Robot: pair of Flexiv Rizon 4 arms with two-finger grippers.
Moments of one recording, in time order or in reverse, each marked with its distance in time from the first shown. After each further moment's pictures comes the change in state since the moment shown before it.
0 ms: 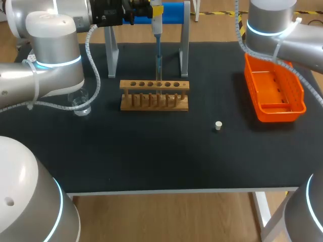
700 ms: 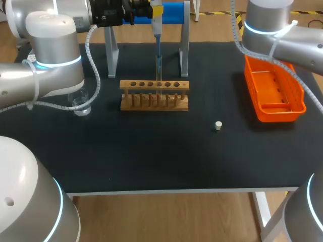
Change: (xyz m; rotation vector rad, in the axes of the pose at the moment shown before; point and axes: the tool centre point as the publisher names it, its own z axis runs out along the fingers) left arm 0.000 0.001 0.000 -0.001 0.000 -0.001; right arm -0.007 -0.008 0.006 -0.042 0.050 0.052
